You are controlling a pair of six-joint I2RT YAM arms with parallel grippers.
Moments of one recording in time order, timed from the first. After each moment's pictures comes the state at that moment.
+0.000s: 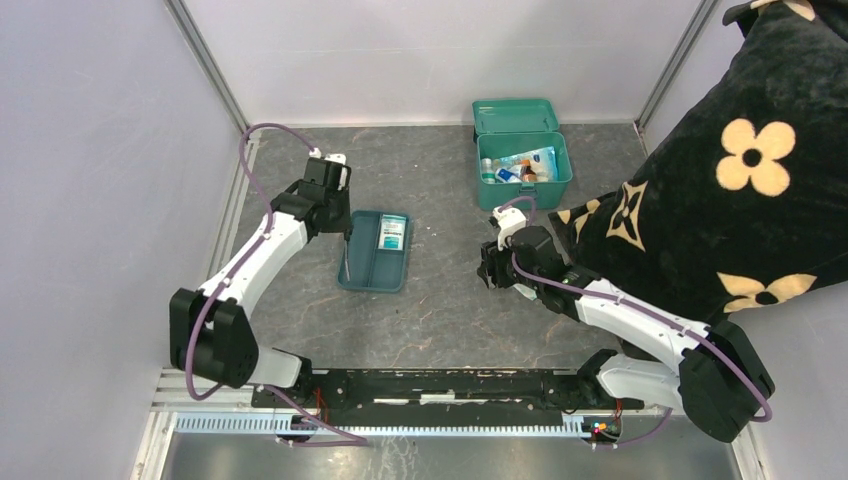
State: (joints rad) left arm -0.29 1.37 1.11 -0.62 -0.19 -0.26; right arm 0.67 1.14 0.59 -0.07 0.03 0.23
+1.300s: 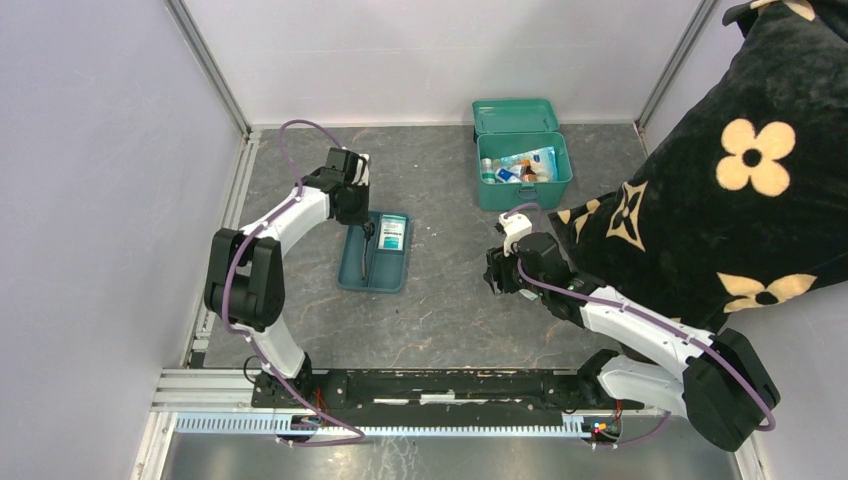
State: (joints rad) left arm -0.27 1.73 1.23 -0.51 0.05 -0.17; right arm 0.66 1.09 0.52 -0.07 0.04 0.21
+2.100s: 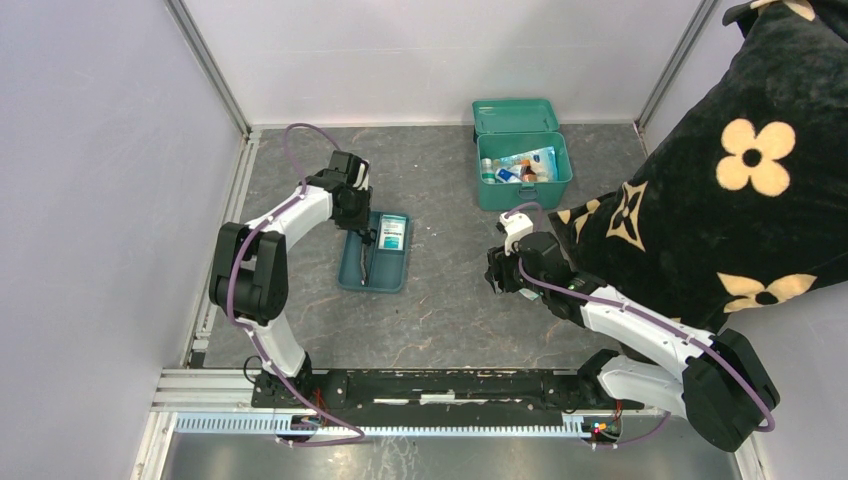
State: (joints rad) left arm -0.27 1.77 1.23 -0.55 -0.02 -0.17; right arm 0.64 1.09 0.52 -0.07 0.05 0.19
